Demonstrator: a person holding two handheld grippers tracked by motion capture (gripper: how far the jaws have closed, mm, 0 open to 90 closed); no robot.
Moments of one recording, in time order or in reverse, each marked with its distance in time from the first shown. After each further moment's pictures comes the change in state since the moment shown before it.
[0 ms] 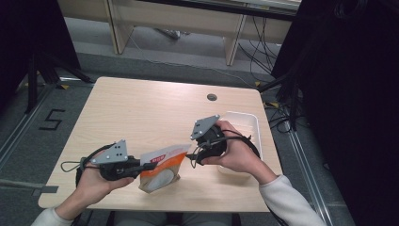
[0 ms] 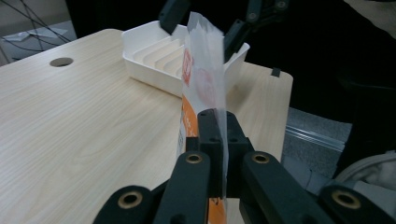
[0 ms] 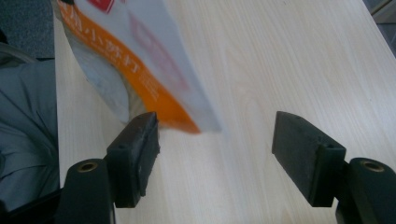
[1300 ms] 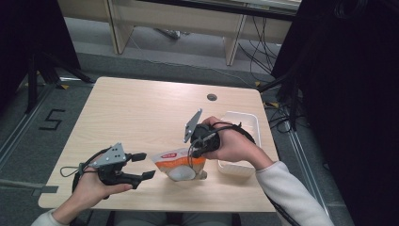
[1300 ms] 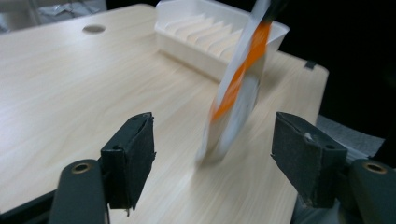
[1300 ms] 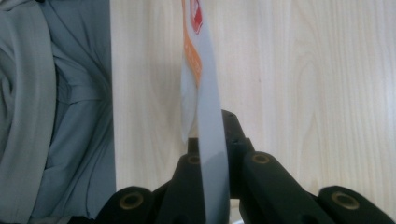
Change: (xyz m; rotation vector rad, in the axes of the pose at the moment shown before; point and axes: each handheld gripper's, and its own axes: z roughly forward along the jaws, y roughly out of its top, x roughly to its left) left arm 0.012 -0.039 -0.004 0.024 0.135 -0.105; right arm -0.005 0.022 -0.002 0.288 0.200 -0.052
